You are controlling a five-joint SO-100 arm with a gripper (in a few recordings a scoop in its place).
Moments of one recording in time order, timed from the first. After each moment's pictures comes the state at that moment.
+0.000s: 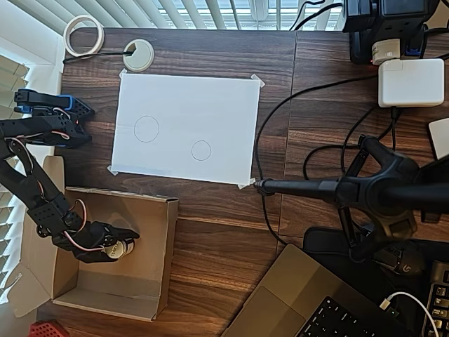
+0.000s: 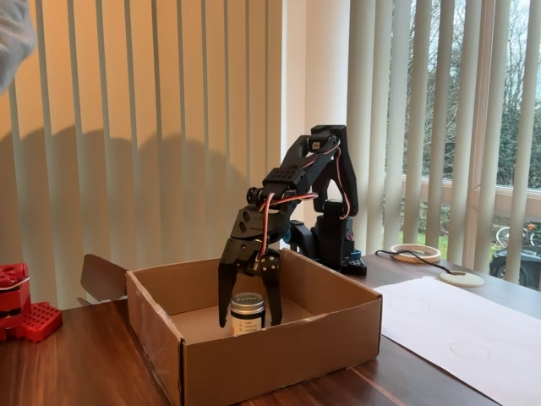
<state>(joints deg) 62.9 76.1 107.1 27.9 -121.0</state>
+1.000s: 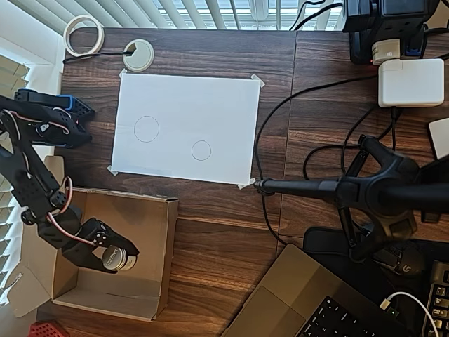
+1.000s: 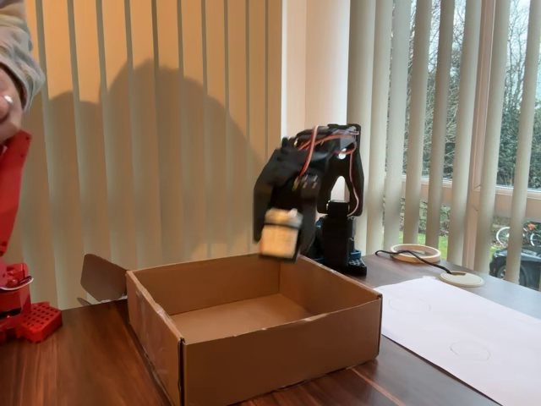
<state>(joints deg) 48.7 102.9 105.0 26.9 -107.0</state>
